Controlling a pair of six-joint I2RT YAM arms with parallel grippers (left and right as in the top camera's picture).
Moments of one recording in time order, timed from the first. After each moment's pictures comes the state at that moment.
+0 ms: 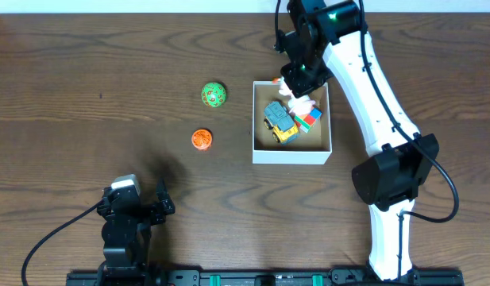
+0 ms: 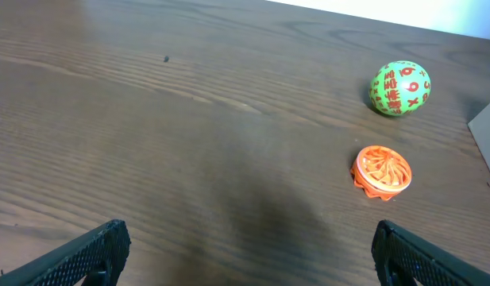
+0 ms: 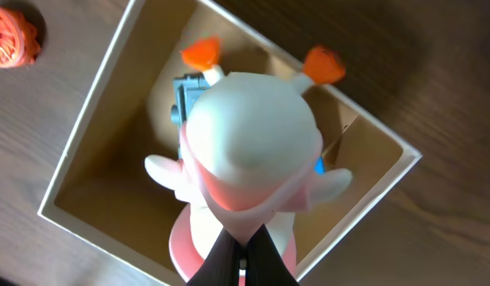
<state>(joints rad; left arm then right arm) -0.02 0.01 0.15 -0.55 -0.14 -0.17 0.38 2.22 2.33 -1.55 -0.07 -0.12</state>
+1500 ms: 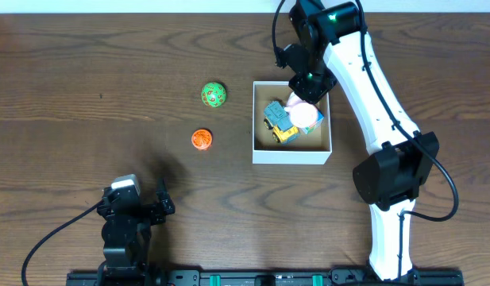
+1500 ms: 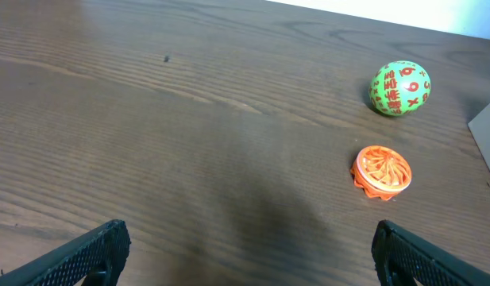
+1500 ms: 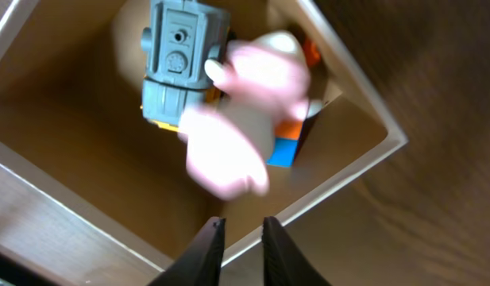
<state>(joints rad) -0.02 0.01 0.15 -0.55 -0.14 -0.17 0.37 2.22 2.30 -1.61 0.02 -0.38</state>
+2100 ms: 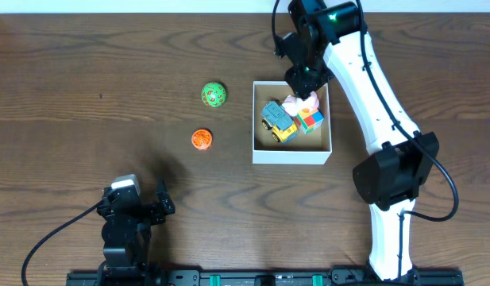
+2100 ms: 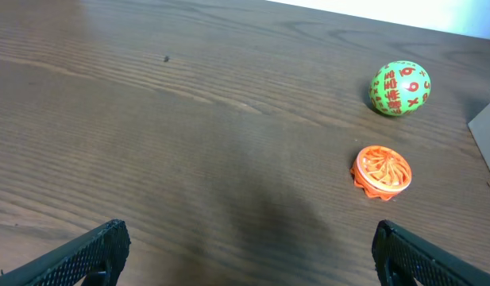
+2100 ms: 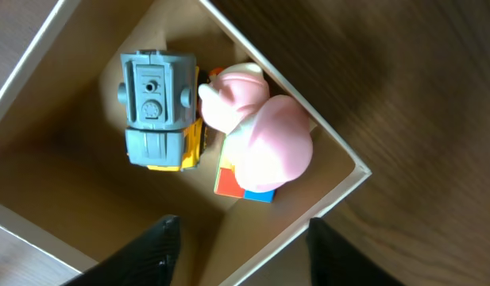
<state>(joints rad) -0.02 0.01 0.15 -0.55 -0.14 -0.17 0.37 2.22 2.31 -1.51 0.02 -0.30</state>
